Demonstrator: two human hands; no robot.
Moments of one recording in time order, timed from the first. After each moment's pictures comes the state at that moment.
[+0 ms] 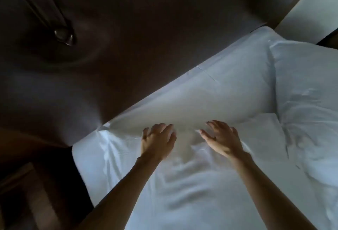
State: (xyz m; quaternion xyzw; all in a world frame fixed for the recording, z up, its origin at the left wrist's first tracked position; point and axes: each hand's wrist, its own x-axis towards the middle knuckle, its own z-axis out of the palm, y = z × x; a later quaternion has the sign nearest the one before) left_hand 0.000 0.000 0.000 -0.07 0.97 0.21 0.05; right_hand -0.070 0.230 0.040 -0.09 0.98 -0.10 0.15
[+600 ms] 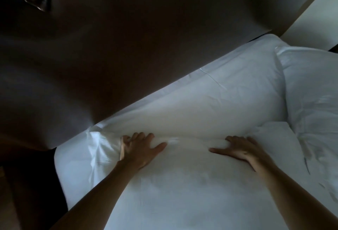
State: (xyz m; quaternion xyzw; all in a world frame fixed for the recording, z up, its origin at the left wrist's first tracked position) left_hand -0.004 -0.041 -0.052 -0.10 0.98 0.09 0.17; right_hand -0.110 0.282 0.004 -0.05 0.93 0.05 0.35
